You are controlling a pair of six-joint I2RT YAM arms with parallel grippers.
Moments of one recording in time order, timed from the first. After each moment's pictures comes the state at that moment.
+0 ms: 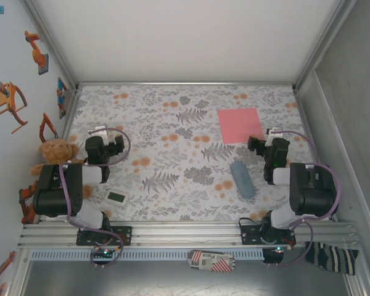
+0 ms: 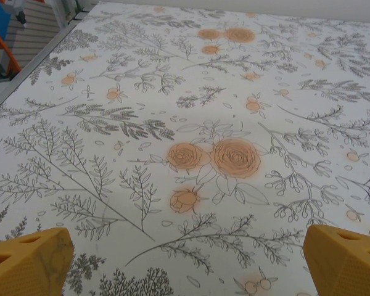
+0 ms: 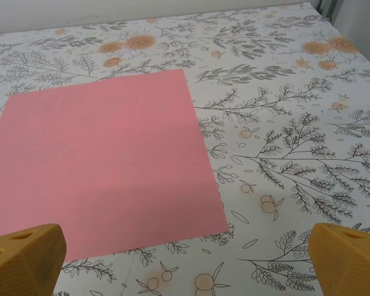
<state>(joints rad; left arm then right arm) -0.03 1.52 0.40 0.68 -0.10 -0.05 -0.07 1.51 0.37 0.75 -0.03 0.06</state>
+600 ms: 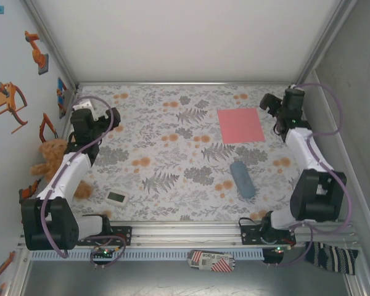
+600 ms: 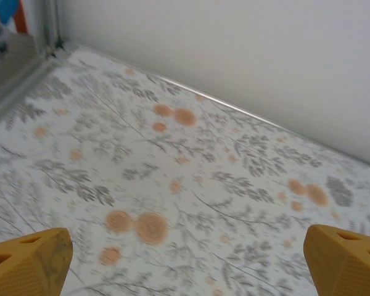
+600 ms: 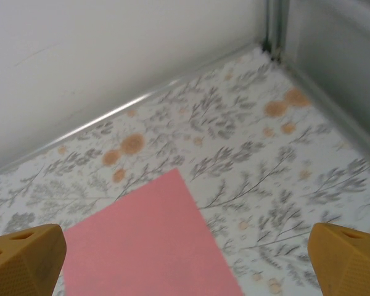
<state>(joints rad) -0.05 1.25 0.82 -0.02 -0.01 -0.39 -0.07 1.50 1.15 -0.20 0.06 0.39</state>
